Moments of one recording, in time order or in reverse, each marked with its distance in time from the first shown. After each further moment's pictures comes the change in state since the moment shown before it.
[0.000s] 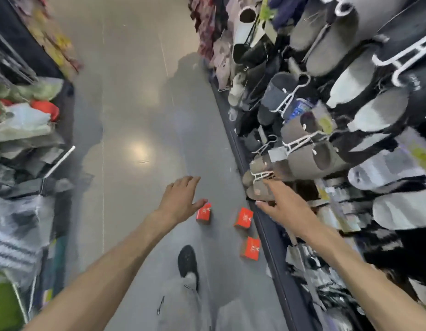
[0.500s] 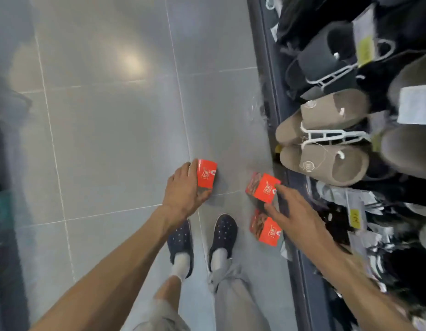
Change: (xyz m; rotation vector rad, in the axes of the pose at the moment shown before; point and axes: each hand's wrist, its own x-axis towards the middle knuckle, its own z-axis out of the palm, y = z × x) left_hand 0.179 -0.114 0.354 -0.191 -0.197 -0.249; right_hand 0.171 0.153 0.297 0.232 -0.285 0.319
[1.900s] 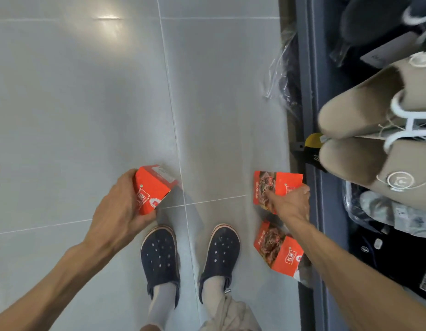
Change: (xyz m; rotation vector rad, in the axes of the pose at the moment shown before) left_hand 0.039 -0.145 0.106 -0.278 0.007 -0.167; right_hand 0.224 0.142 0.193 0.118 0.276 0.727
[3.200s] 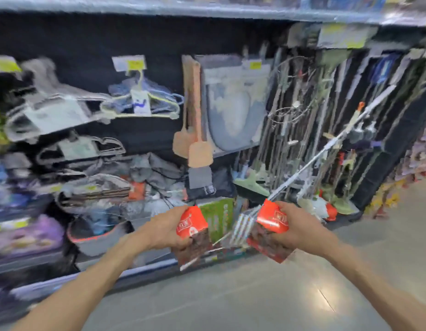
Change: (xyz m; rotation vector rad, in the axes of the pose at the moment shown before) left_hand -0.915 0.176 -0.405 -0.158 0.950 -0.668; right_hand -0.924 -0.140 -0.502 -0.729 -0.392 -2.430
